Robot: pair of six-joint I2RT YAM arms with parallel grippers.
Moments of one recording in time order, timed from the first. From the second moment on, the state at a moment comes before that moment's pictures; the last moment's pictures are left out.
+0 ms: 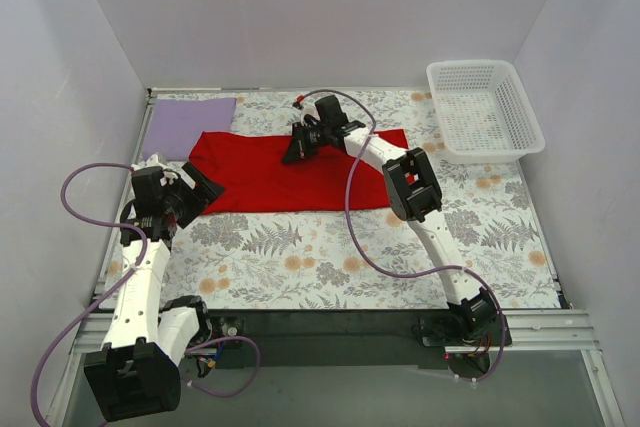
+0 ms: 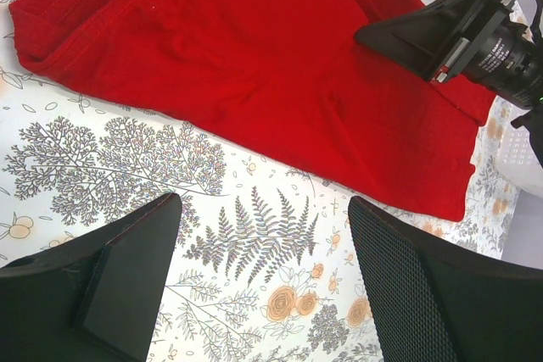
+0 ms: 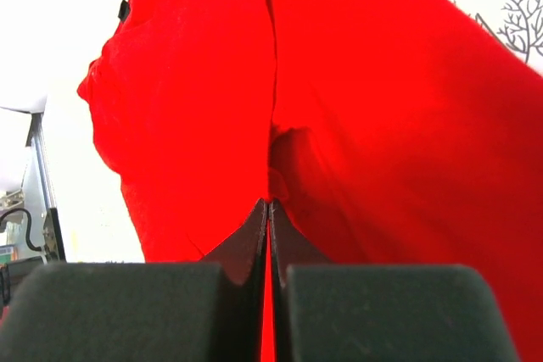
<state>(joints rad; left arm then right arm) 0.16 0.90 0.69 -0.48 0.28 -0.62 0.58 2.66 2.21 -0.22 -0.79 0.41</state>
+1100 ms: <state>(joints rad) 0.22 1.22 0.63 -0.46 0.07 -1.14 0.55 1.62 1.30 -0.49 -0.84 -0.61</state>
